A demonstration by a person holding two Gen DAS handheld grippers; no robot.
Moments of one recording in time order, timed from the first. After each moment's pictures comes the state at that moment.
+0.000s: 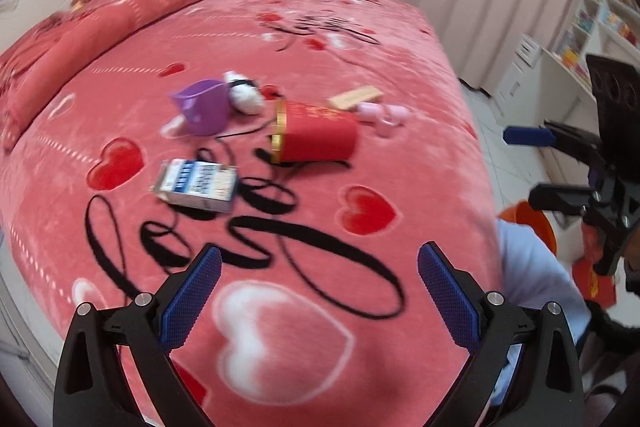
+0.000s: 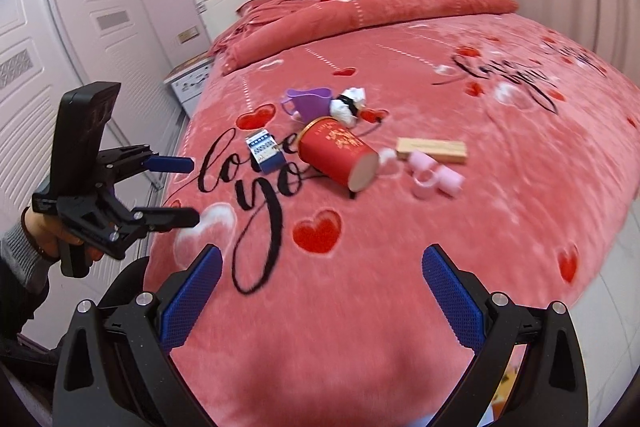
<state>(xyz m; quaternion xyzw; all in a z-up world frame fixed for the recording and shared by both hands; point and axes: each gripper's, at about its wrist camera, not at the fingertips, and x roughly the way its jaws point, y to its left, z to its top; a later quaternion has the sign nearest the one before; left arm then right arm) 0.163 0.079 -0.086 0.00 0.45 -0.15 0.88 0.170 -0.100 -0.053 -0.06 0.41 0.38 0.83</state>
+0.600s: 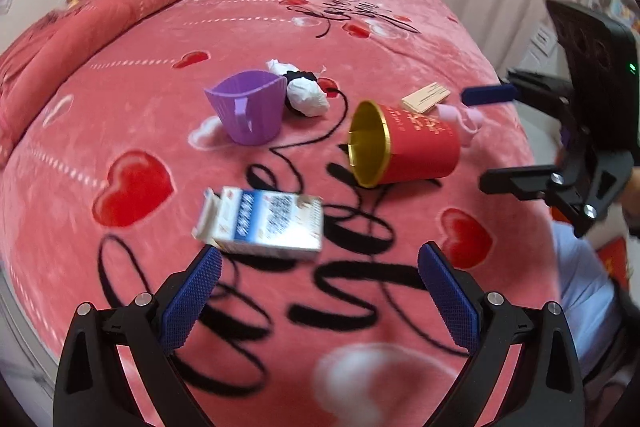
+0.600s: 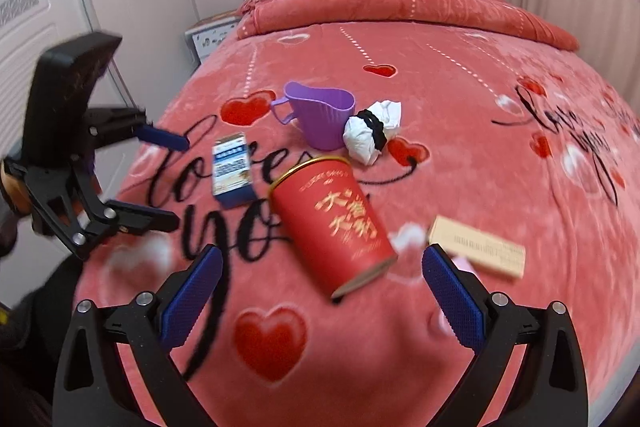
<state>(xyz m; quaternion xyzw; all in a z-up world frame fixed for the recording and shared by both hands) 0.230 0.125 -0.112 0.04 0.47 -0.15 0.87 0.276 -0.005 -0.102 -0.18 0.40 0.43 0.79</state>
